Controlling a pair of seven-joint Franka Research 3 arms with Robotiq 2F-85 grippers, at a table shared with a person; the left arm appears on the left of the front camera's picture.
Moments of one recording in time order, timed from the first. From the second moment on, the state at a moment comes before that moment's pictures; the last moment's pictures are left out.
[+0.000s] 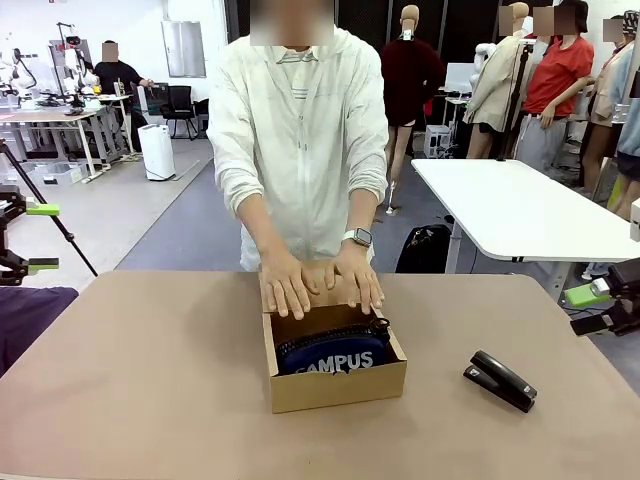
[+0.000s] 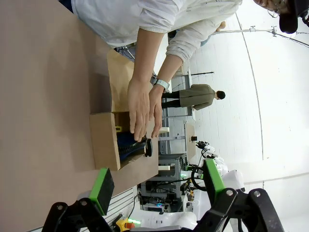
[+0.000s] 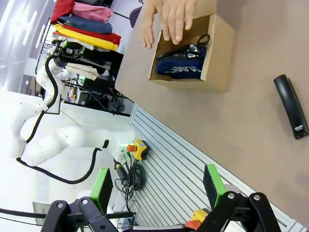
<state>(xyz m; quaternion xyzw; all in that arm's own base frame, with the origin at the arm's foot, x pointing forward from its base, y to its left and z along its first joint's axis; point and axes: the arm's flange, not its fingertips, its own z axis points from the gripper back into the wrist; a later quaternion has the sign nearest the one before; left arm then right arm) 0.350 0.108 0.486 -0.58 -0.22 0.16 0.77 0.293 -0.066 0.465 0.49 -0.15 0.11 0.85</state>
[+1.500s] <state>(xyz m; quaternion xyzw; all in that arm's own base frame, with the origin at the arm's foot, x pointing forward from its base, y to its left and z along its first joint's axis) 0.489 -0.078 0.383 -0.47 -0.11 0.21 0.85 0.511 0.051 0.404 0.39 -0.12 0.11 0.91</state>
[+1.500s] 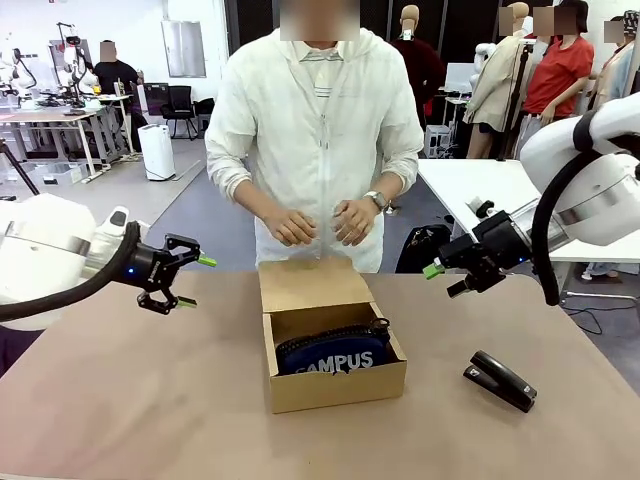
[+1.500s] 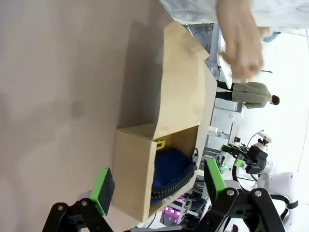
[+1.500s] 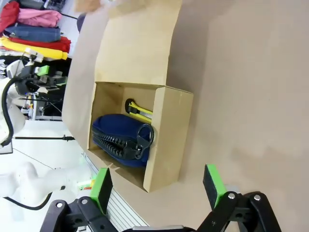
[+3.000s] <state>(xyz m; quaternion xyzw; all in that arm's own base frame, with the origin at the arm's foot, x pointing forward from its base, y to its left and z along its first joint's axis) 0.620 -0.160 0.278 -0.62 -0.07 0.18 0.76 0.726 0.151 0.272 0.54 -0.02 0.18 0.82</state>
